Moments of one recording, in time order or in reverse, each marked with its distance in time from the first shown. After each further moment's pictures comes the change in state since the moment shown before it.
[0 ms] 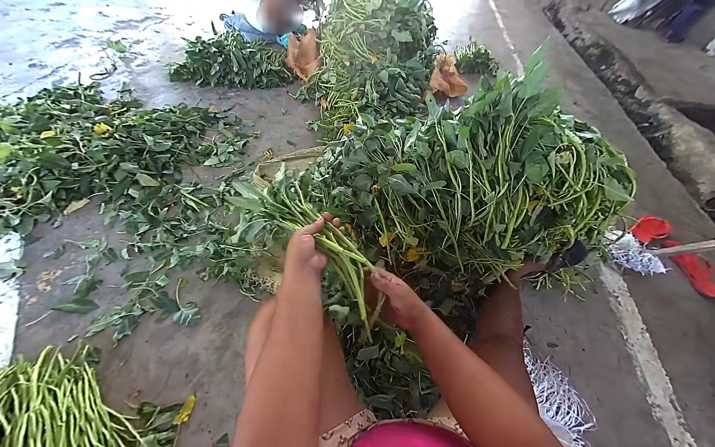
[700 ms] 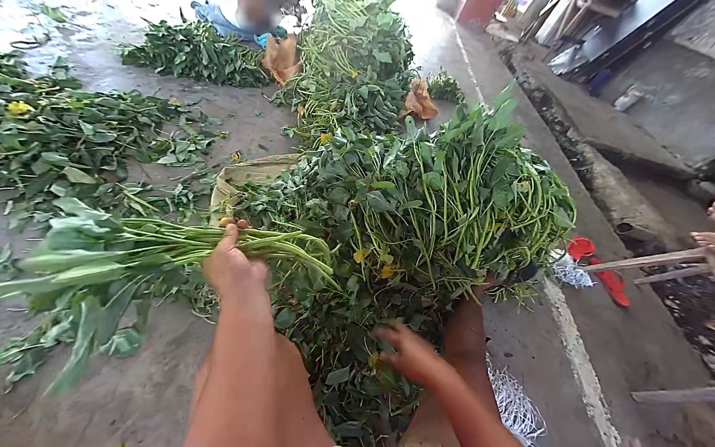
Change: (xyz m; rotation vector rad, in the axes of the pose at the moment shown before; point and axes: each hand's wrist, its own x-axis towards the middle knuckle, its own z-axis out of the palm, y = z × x) left_hand 0.022 0.027 -0.014 -0.222 0.198 0.511; right_hand -0.059 0.011 -0.064 -1.200 0.067 0.425
